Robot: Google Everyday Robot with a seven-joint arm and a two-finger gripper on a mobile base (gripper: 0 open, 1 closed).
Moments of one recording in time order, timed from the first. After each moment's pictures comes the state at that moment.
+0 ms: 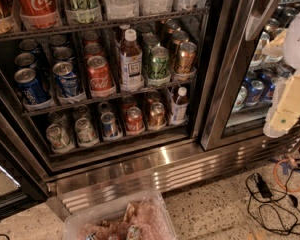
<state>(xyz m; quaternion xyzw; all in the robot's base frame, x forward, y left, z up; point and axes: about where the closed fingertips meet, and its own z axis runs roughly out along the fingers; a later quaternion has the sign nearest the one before) 0.438 -0.217 0.976 -0.60 0.78 -0.03 0.16</state>
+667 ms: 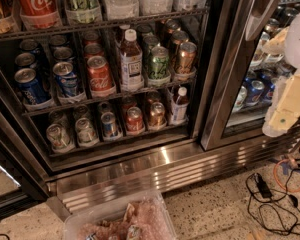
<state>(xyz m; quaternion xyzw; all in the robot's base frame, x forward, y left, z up) 0.438 -0.210 0.981 -0.61 0.78 -0.04 0.17</state>
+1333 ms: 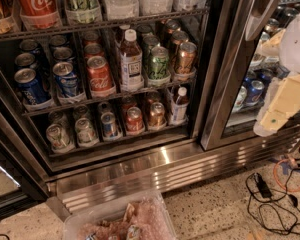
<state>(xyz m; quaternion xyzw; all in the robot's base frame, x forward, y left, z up) 0.444 -0.205 0.973 -0.60 0.78 -0.01 0.20</state>
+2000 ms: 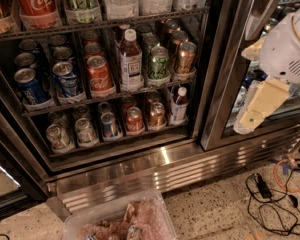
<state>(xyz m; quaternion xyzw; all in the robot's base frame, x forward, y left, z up) 0.465 -0.187 0.954 -0.59 0.77 0.00 0.23</state>
